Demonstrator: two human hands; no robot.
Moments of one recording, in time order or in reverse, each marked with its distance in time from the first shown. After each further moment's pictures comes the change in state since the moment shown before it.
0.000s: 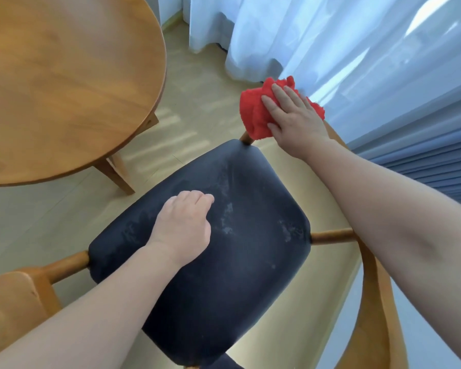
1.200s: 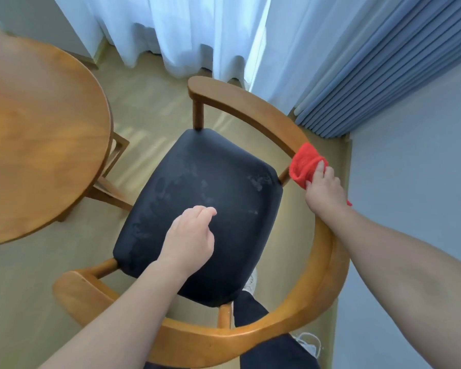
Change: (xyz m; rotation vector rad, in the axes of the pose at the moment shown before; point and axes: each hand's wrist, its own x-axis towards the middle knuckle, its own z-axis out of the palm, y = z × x) left_hand -0.075 0.090 -0.063 -0.100 -0.258 0.163; right_hand -0.307 -0.017 0.035 0.363 -0.264 1.055
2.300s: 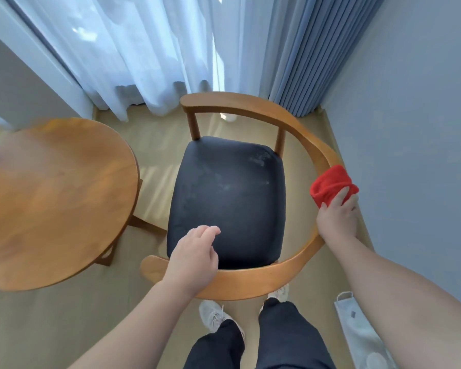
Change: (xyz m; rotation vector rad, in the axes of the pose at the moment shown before) left_hand -0.140 -0.052 -0.088 0.123 -0.142 0.297; right_hand -0.248 -0.015 0.061 0.247 0.140 0.514
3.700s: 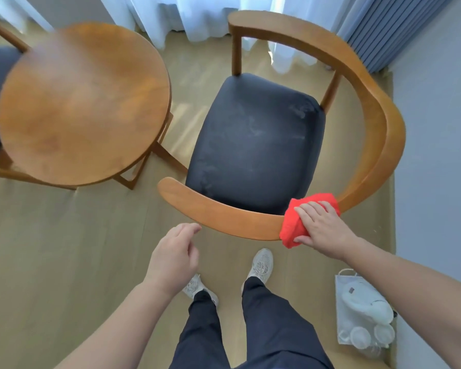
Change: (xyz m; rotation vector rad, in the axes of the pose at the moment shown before) left_hand -0.144 -0.025 0.057 -0.070 0.054 -0.406; right_hand -0.085 0.036 0.050 -0.505 -0.352 -1.180
